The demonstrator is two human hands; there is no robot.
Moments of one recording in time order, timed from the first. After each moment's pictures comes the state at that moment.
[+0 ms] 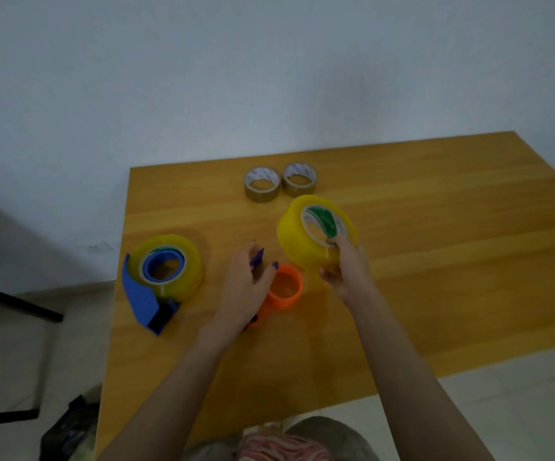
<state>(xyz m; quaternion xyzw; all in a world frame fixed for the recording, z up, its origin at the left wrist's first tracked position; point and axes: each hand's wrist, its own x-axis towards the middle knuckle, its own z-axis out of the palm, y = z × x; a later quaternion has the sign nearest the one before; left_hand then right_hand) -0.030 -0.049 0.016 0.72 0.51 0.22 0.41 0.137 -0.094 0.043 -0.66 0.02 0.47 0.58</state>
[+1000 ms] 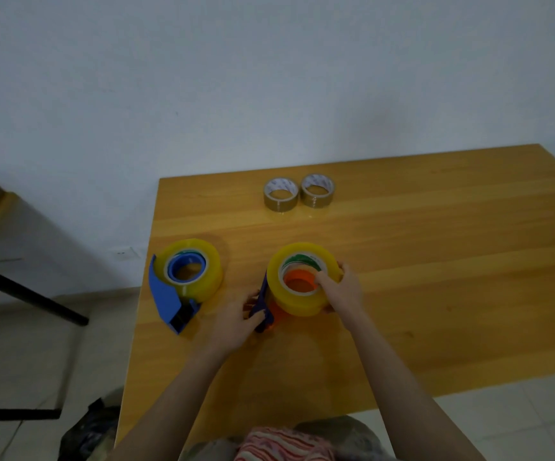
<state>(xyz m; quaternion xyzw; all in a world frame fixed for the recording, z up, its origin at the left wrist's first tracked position) -0.083 -0.070 -0.005 0.70 0.54 0.09 0.46 0.110 -0.107 0.001 -0.79 -0.23 0.41 0.39</state>
